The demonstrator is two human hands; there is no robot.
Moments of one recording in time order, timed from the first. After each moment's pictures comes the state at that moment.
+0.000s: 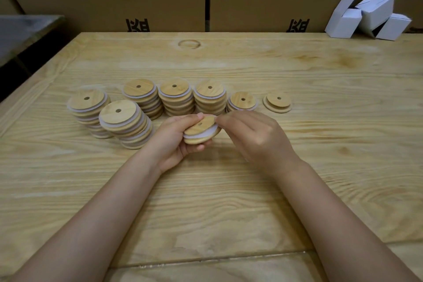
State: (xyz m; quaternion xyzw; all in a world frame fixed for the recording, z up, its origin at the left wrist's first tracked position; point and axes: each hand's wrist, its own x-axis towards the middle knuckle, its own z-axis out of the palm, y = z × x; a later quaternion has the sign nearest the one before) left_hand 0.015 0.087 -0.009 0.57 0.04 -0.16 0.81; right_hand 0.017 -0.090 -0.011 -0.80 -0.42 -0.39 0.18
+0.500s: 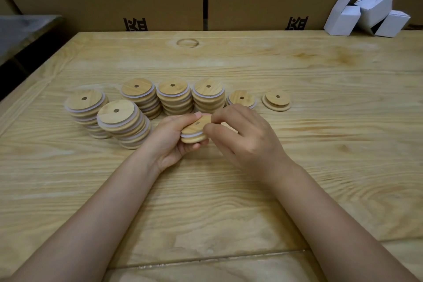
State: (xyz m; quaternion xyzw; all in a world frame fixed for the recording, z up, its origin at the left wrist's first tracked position) left_hand 0.016 0.088 -0.009 0.55 0.06 -0.17 0.81; right_hand 0.004 -0.076 0.000 -0.78 -0.43 -0.41 0.18
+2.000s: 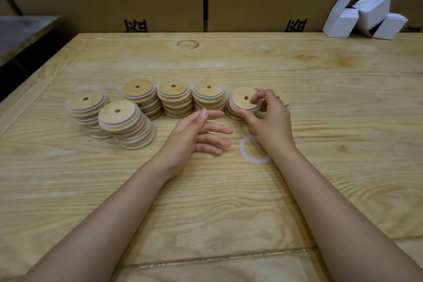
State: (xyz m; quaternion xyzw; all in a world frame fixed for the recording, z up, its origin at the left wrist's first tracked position) left_hand 0.006 0.074 -0.019 0.65 -0.10 -0.11 0.75; right_hand 0.056 -0.105 -0.033 -0.85 -0.06 -0.24 0.46
